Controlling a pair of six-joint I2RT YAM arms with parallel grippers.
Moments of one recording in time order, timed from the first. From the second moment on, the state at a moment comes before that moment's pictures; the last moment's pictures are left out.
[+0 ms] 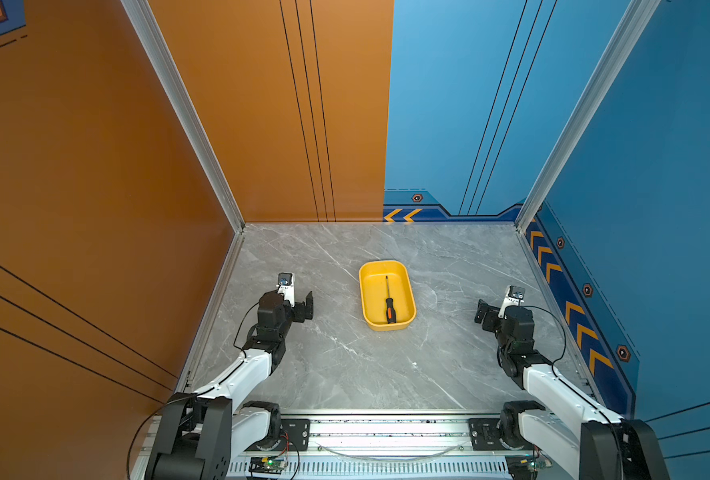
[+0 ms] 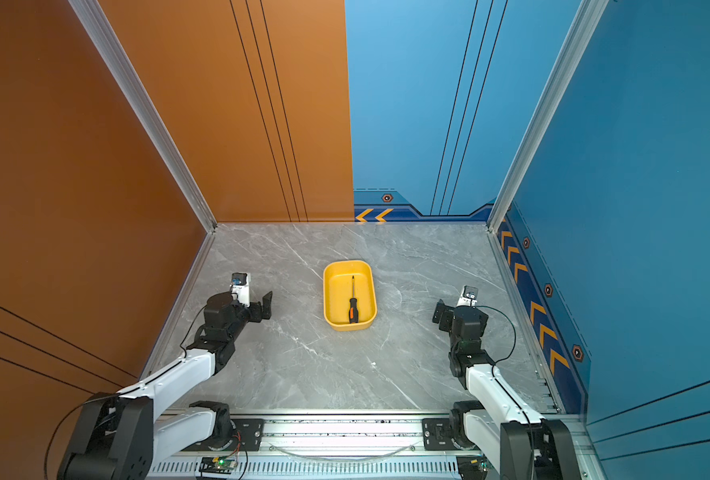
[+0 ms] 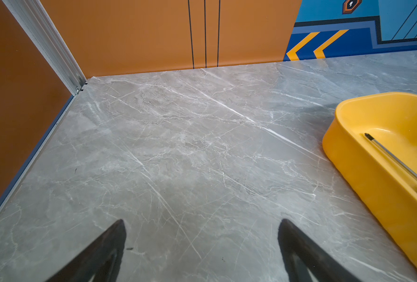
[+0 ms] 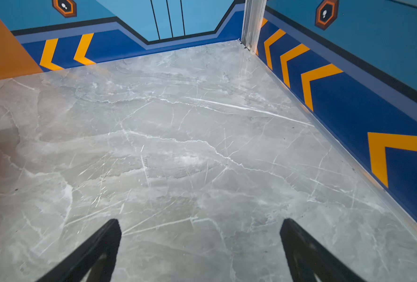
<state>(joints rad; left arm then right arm) -0.10 1.15 0.35 0.41 -0.04 0.01 0.04 1.04 0.24 0.36 0.27 0.17</state>
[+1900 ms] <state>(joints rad) 0.00 1.56 0.37 0.84 0.00 0.03 0.06 1.54 0.36 0.86 0.25 0.05</state>
